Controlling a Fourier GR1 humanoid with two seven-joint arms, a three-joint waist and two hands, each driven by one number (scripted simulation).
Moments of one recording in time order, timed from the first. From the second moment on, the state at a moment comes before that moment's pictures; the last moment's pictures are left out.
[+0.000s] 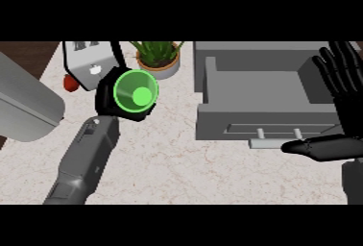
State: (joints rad) left arm -0.74 0.06 0.28 -0.56 0.03 -0.13 -0.91; right arm -0.27 -0.23 -0.16 -1.83 -0.13 0.19 0.10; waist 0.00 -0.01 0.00
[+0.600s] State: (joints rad) left arm -1.01 0.00 0.13 -0.77 0.09 0.06 -0.49; right arm -0.27 -0.23 -0.18 -1.82 -0.12 0.19 0.09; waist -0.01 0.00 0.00
